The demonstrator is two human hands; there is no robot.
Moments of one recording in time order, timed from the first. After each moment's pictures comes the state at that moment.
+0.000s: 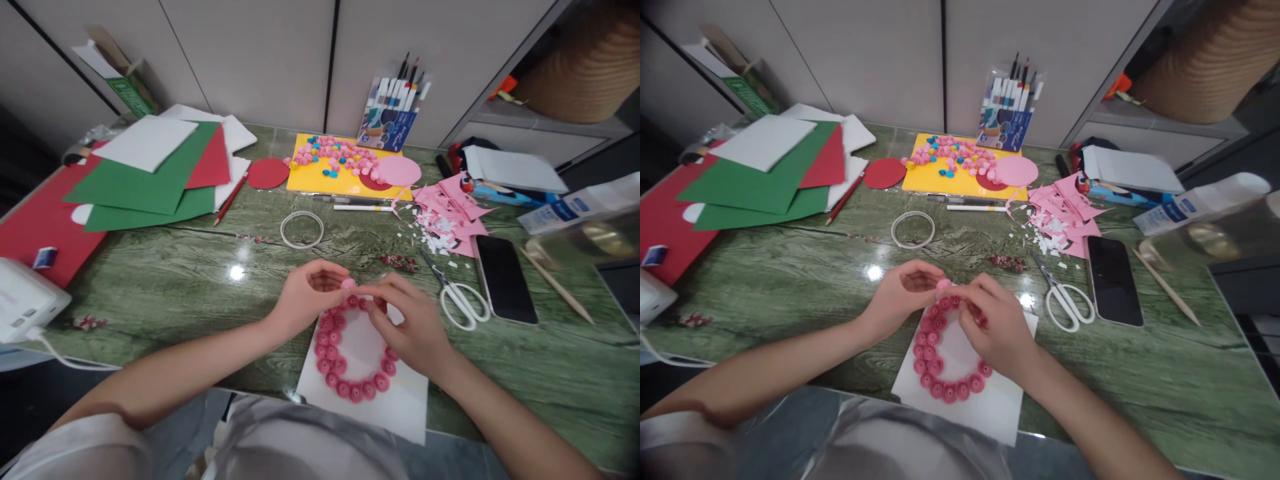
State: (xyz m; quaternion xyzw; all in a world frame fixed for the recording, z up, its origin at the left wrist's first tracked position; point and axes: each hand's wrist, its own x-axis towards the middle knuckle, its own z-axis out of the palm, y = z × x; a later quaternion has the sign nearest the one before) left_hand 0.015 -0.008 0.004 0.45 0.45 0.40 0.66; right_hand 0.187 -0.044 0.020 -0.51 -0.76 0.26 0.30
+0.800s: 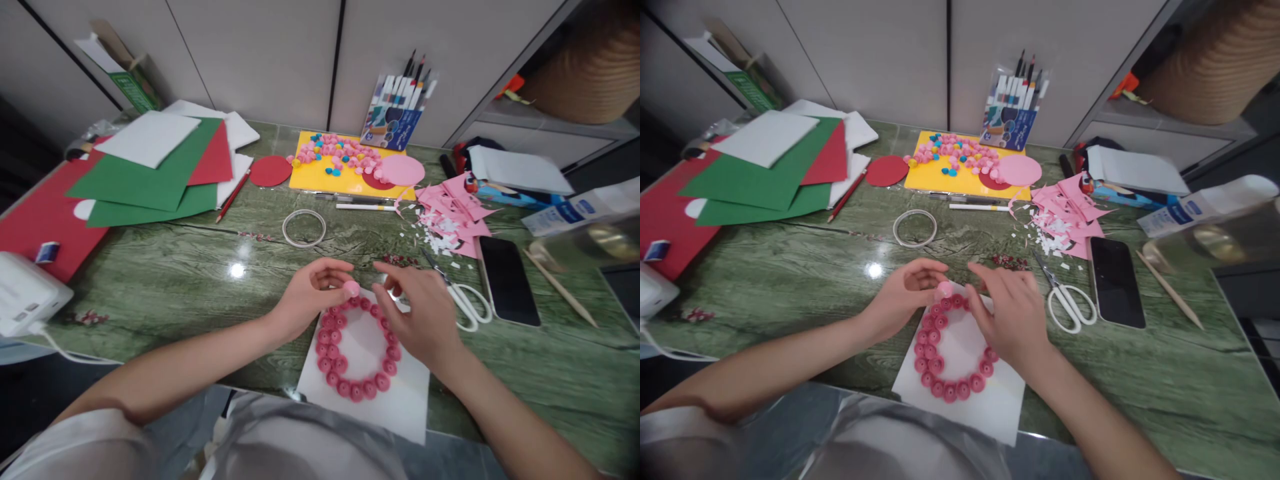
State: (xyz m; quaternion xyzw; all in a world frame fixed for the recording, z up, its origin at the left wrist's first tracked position) left_hand 0.011 -0.010 0.002 0.40 0.40 0.39 0.73; right_hand 0.197 -0.037 0.015 -0.57 -0.78 0.07 0.26
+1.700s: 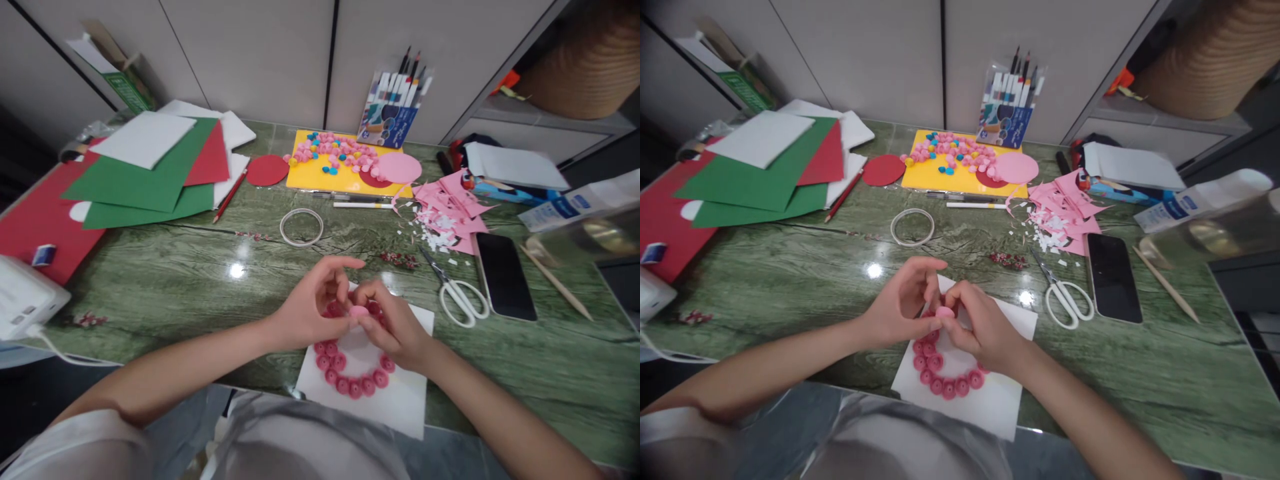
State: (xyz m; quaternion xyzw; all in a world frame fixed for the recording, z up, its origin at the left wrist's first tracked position) left_hand 0.011 -0.019 0.006 0.55 0.24 0.40 0.69; right_hand 0.181 -0.045 0.007 -0.43 -0.75 0.41 0.30
